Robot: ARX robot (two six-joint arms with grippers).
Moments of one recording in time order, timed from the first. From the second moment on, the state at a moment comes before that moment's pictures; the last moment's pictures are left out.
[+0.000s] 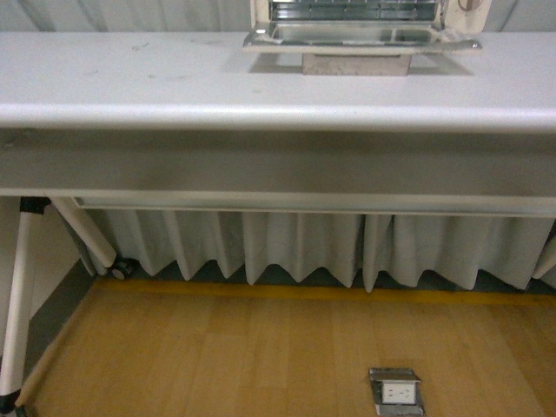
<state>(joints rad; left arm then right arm) 0.00 0.01 0.01 0.00 0.00 -0.01 0.00 0.00 0.01 0.00 0.00 -0.01</state>
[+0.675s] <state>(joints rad) 0.00 0.01 0.01 0.00 0.00 -0.01 0.00 0.00 0.01 0.00 0.00 -0.01</state>
